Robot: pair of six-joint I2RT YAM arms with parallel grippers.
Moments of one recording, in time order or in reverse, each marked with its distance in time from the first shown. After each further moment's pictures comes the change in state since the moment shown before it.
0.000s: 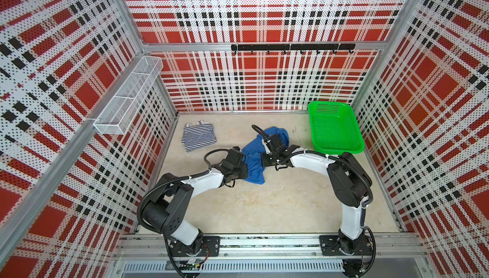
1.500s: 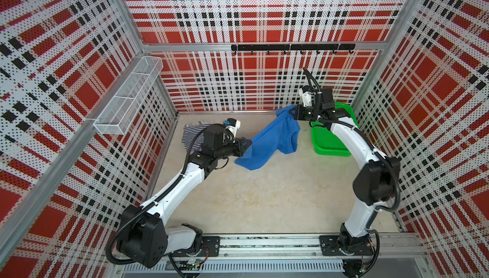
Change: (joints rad) left arm 0.126 -0.251 0.138 0.086 0.547 0.020; right arm -0.460 0.020 0.544 -0.285 -0.403 -0.175
